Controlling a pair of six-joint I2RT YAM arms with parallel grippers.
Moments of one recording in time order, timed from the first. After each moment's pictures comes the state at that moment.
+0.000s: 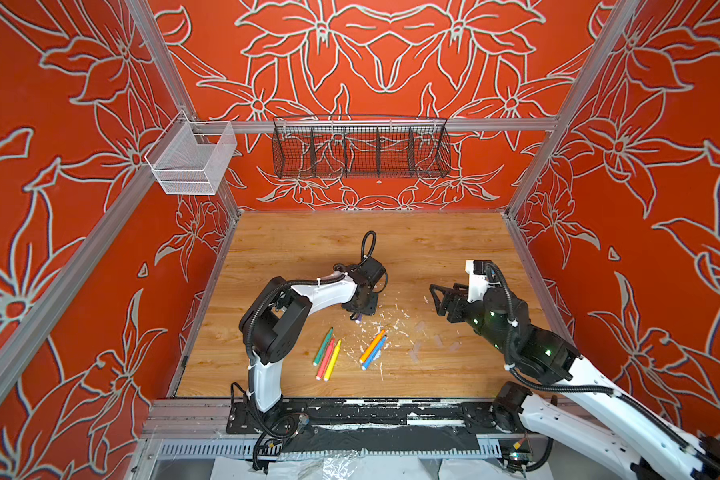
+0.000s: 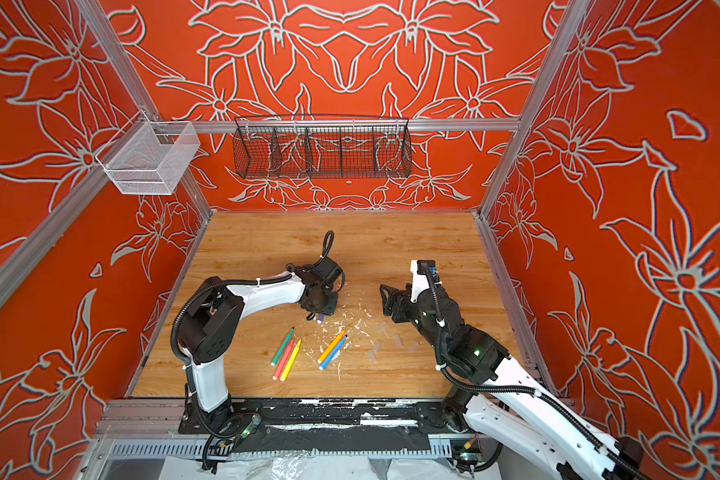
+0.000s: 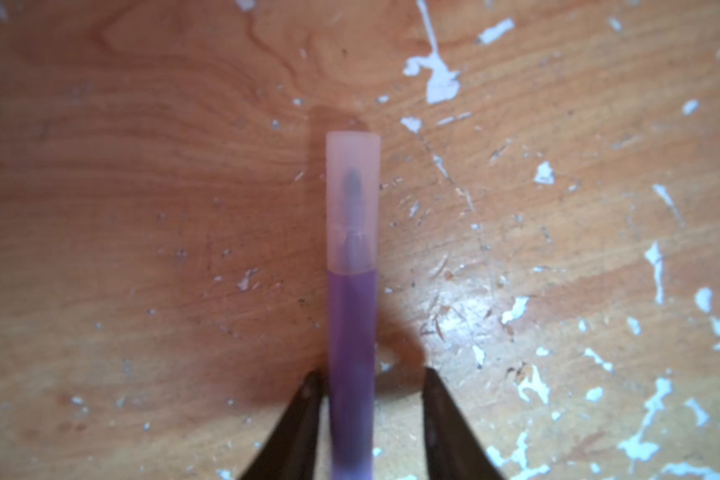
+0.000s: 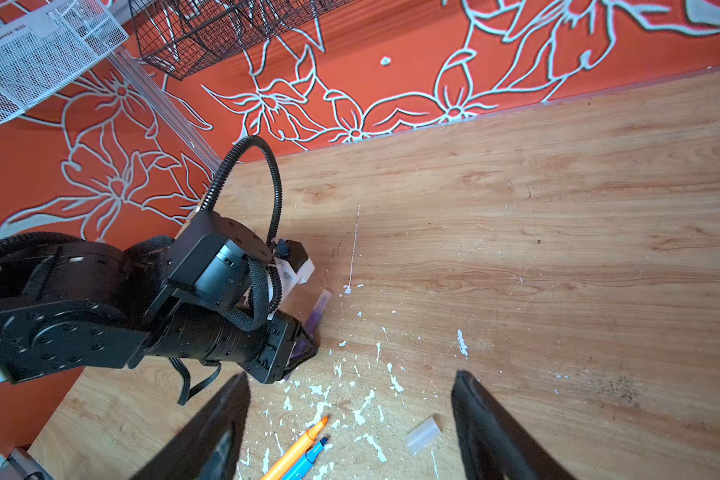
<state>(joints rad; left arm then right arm) -0.64 1.91 1.25 -0.63 -0.06 -0.46 0.75 0.69 0.74 -0.43 0.31 0.56</state>
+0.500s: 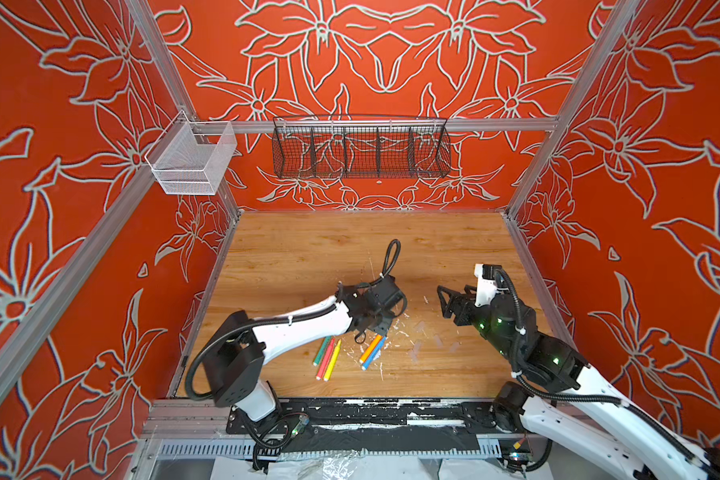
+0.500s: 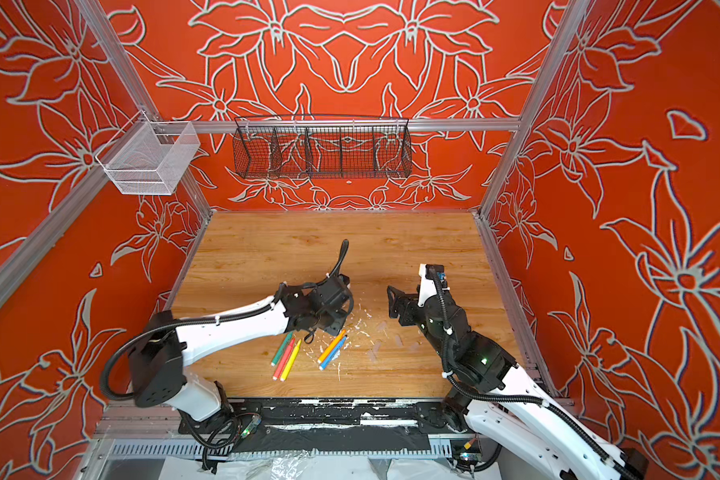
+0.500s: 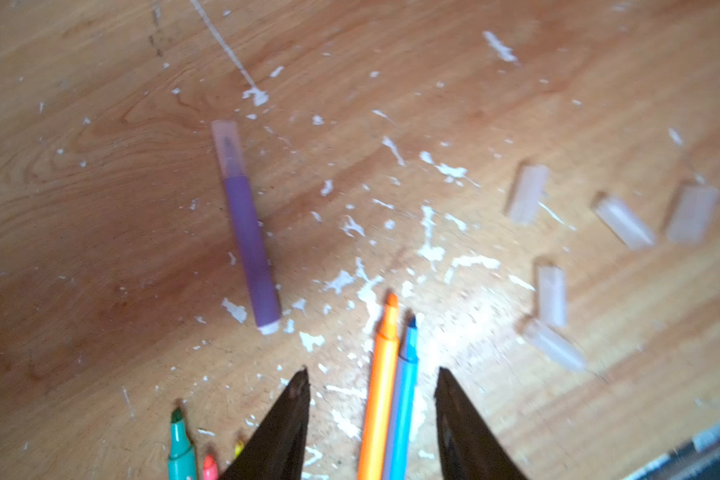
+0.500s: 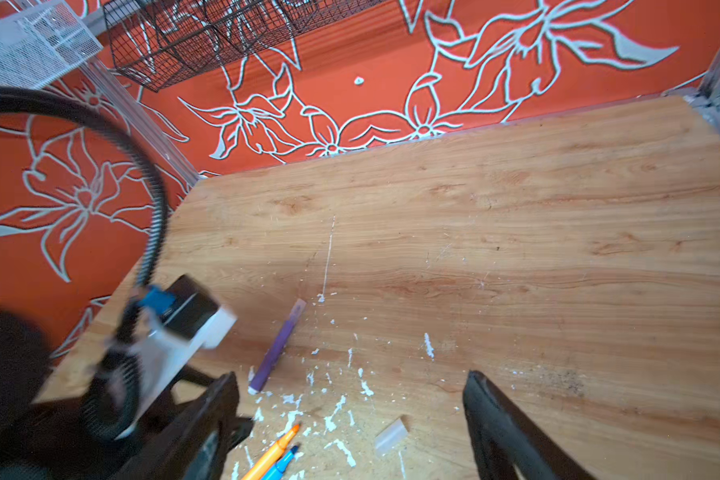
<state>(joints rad) -0.97 1.54 1.13 -0.69 -0.20 -0.45 0.74 0.63 0.70 -0.45 0.41 0.51</state>
